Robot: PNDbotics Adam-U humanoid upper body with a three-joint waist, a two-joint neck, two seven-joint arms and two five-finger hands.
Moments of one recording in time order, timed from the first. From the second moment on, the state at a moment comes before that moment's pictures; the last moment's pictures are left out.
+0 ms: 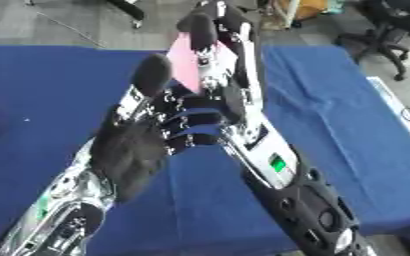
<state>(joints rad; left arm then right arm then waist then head) -0.68 -0.03 -0.78 -1.85 0.99 0.45 0.42 -0.34 -0.28 0.26 -1.99 -0.15 -0.57 -0.28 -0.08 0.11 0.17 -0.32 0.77</state>
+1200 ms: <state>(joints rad) -0.69 -0.04 -0.78 -1.86 0.99 0.51 0.56 -0.33 -0.27 0.25 -2.00 -0.10 -0.60 -0.30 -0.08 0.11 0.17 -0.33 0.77</state>
